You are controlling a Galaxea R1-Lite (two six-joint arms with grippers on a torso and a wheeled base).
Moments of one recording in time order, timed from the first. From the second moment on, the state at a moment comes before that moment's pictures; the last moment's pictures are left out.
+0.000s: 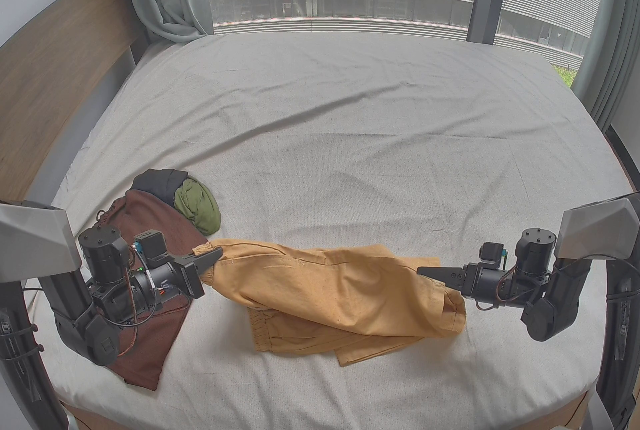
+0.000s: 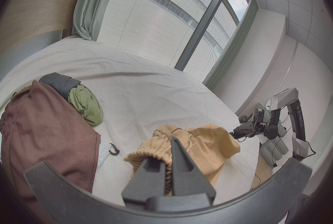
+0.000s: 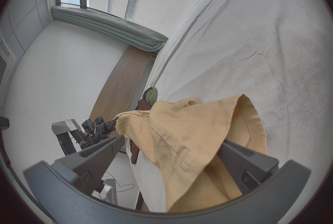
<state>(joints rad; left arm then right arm) -0.16 2.12 -0.35 -1.55 -0.47 -0.23 0.18 2.38 -0.55 -1.54 0.80 0.65</state>
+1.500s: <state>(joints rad) -0.17 2.12 -0.38 -1.55 -0.47 -0.24 0.25 2.24 -0.53 -1.55 0.72 0.67</state>
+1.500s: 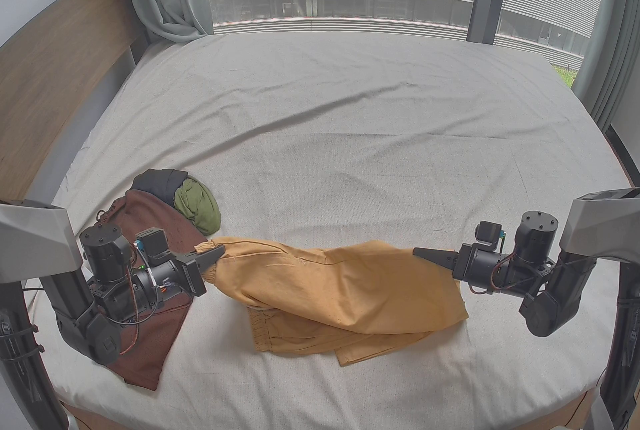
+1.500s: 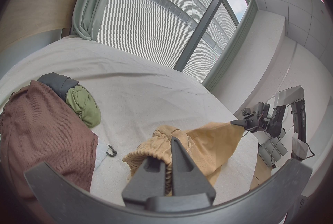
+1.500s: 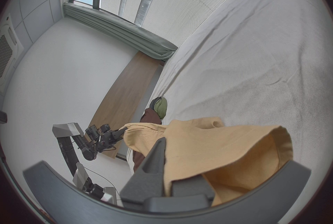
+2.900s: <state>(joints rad) -0.18 2.04 -0.47 -1.55 -0.46 -0.34 0.25 2.22 -0.51 -1.54 0.71 0.54</state>
